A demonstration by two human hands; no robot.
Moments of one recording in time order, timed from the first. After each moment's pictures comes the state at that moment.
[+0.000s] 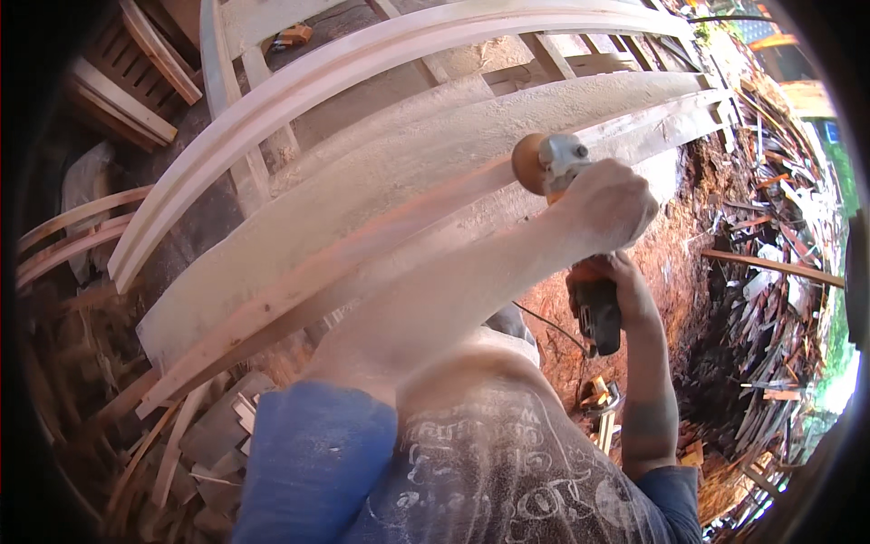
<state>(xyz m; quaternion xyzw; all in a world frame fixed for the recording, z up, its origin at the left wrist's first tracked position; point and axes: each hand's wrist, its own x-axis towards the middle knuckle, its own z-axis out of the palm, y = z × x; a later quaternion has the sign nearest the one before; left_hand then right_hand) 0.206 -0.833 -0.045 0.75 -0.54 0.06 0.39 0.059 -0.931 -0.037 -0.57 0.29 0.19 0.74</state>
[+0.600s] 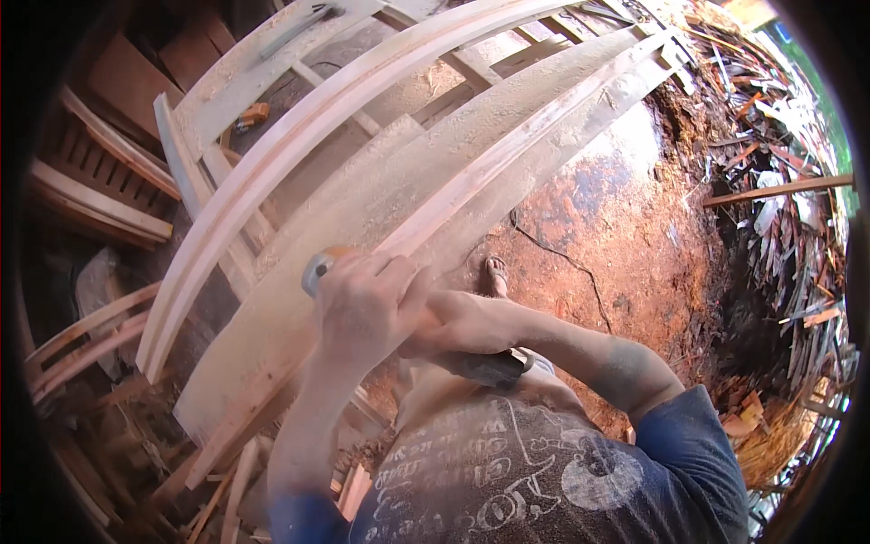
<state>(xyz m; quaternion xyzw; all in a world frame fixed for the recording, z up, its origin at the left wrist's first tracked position) 0.179 -0.673 -0.002 0.87 -0.40 0.06 0.28 0.115 -0.847 -0.008 -0.67 0.02 0.42 0.61</state>
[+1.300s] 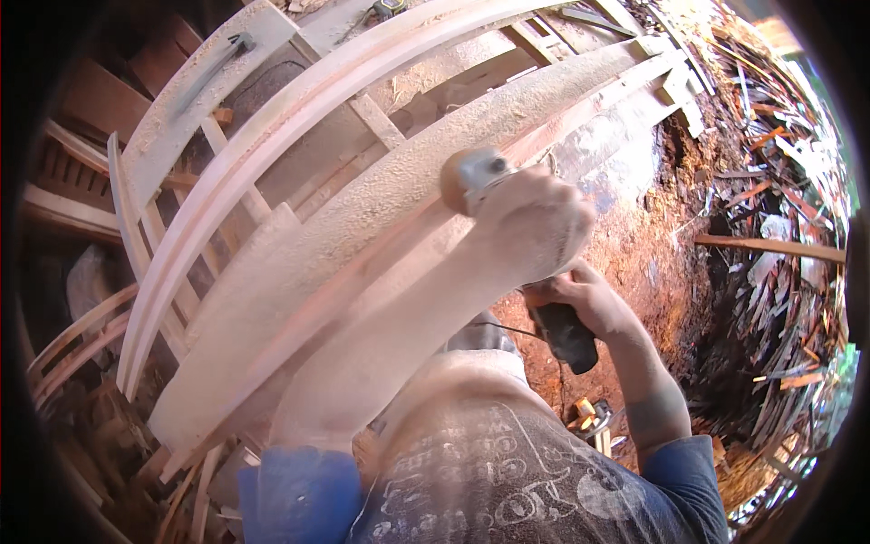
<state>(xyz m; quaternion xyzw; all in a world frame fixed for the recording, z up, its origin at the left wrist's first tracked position) 0.309 -1.185 -0.035 0.78 -0.57 0.04 0.27 0.168 -1.300 -0.036 -0.61 0.27 0.23 0.71</state>
